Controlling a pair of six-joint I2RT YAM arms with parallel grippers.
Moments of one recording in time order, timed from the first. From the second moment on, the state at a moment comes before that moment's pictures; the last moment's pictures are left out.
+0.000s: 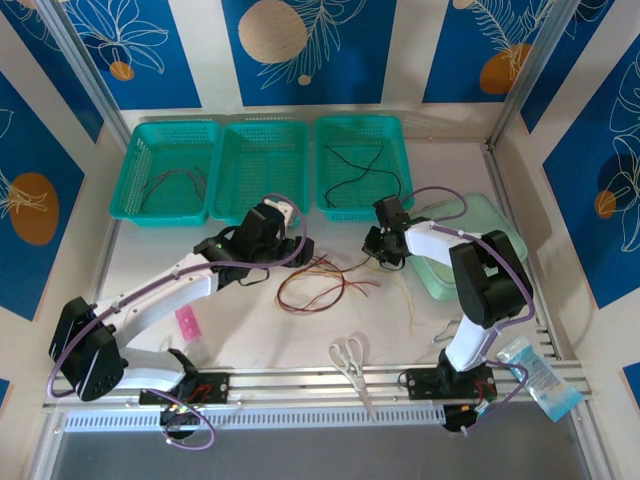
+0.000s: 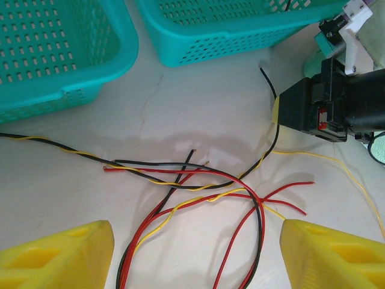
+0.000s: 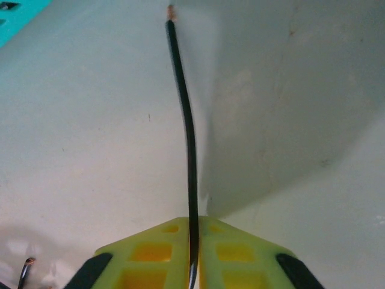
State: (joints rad) left arm -0.76 1.31 1.00 -0.43 -0.05 -0.44; right arm 0.37 1.73 0.94 -0.36 -0.08 0.83
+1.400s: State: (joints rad) left arm -0.61 1.29 1.27 -0.52 0.19 -0.57; right arm 0.46 0.97 1.11 -0.37 -0.13 0.55
